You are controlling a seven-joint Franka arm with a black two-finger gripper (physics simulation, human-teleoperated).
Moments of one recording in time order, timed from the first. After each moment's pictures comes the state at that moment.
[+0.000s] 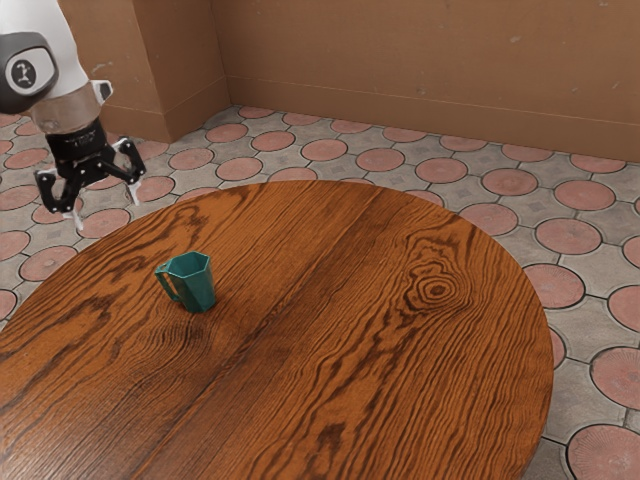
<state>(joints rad) -0.06 -0.25 0.25 -1.98 0.01 1.73 -0.97</state>
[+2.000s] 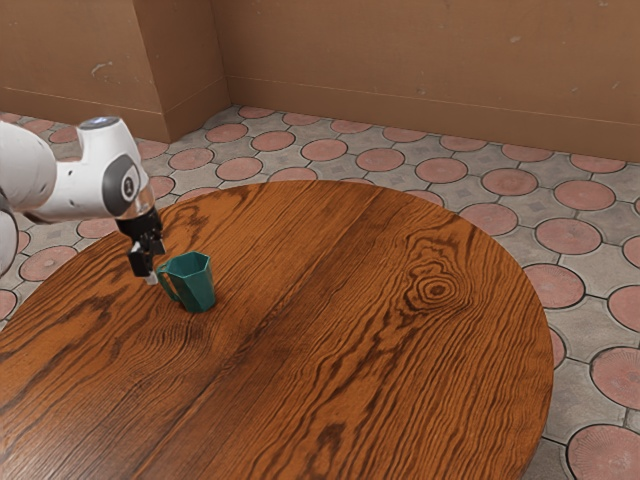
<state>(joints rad) 0.00 0.41 0.37 -1.85 -0.20 2.29 -1.64</state>
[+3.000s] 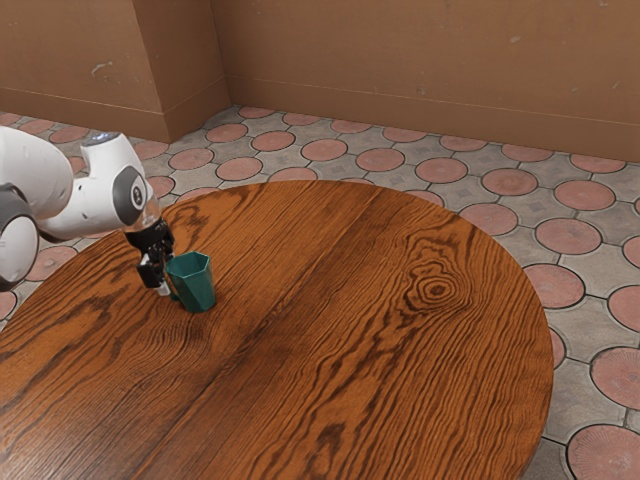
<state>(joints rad) 0.01 0.50 0.36 -1.82 -0.36 2.31 -1.50</state>
